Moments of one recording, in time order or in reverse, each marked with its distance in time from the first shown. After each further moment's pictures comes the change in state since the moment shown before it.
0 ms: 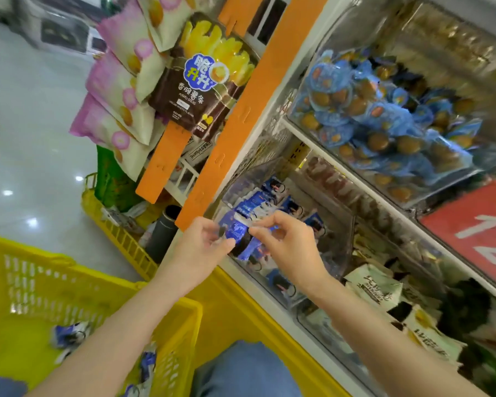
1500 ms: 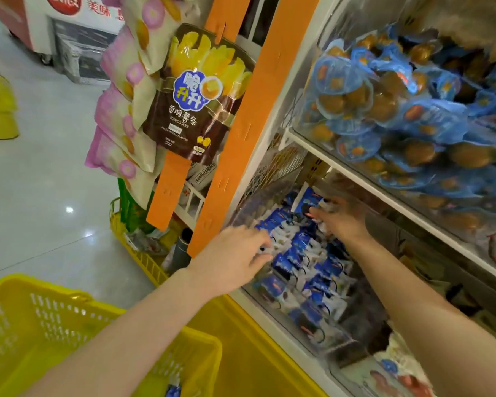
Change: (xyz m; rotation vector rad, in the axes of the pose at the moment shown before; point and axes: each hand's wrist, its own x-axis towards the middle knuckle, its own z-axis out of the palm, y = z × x) left_hand 0.071 0.032 0.022 0.909 -0.258 0.495; right_hand 0.130 0.118 -0.035 0.058 0.081 0.546
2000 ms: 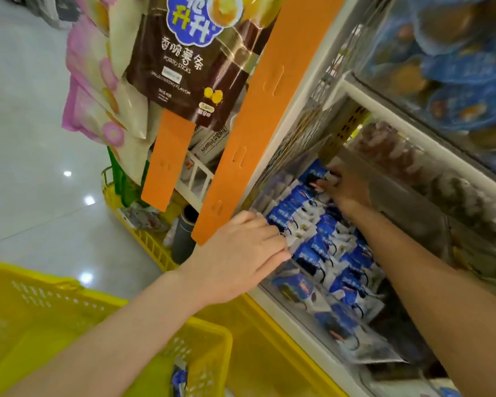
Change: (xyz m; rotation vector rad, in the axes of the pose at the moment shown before) left_hand -0.001 -0.034 0.018 0.041 0.051 0.228; right_hand 0.080 0.029 0.056 -0.252 0.028 -0.213
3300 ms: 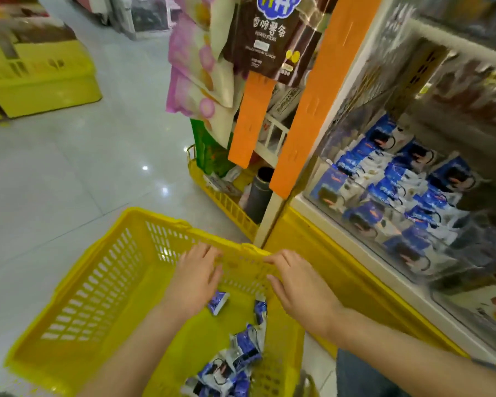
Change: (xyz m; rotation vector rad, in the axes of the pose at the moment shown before) left_hand -0.222 -0.021 0.036 0.011 -0.108 -0.728; right_hand -0.296 -0.080 0.099 -0.092 -0.448 -0.629
